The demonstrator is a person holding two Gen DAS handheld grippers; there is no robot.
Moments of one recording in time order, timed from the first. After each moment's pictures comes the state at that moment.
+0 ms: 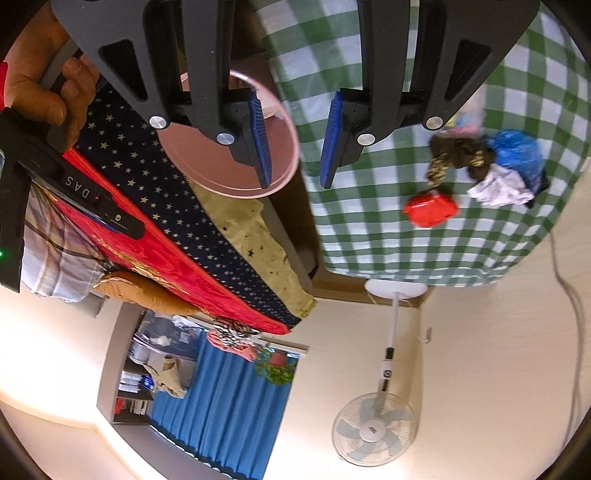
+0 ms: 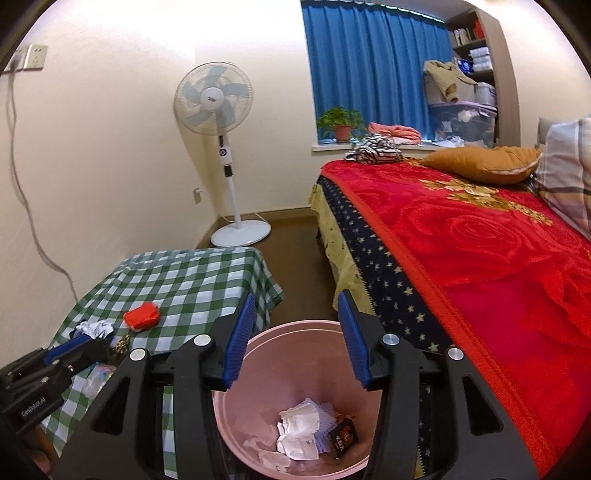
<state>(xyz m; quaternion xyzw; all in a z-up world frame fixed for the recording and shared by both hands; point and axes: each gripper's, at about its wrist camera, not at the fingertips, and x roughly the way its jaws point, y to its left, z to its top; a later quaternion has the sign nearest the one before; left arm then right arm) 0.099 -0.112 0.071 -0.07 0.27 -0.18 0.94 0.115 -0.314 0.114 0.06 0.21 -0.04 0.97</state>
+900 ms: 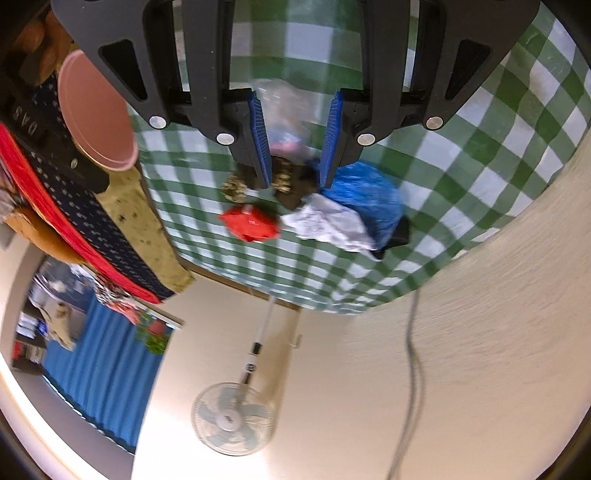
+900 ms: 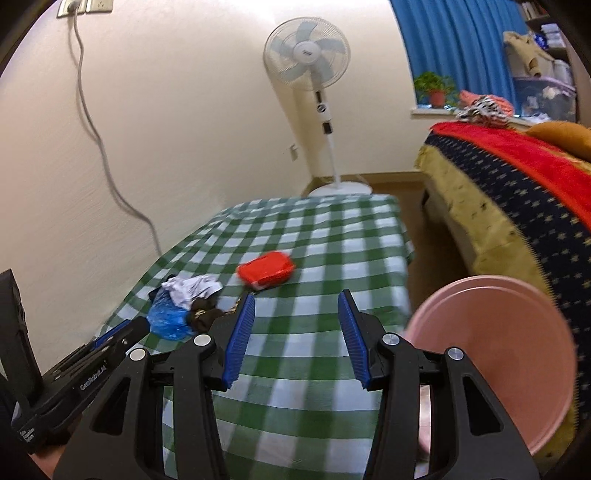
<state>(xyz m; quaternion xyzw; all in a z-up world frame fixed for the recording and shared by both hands) 0.106 0.032 0.006 -0.15 0.27 0.04 0.95 0.172 -0.153 0.043 0.08 0.27 0.14 0.95</state>
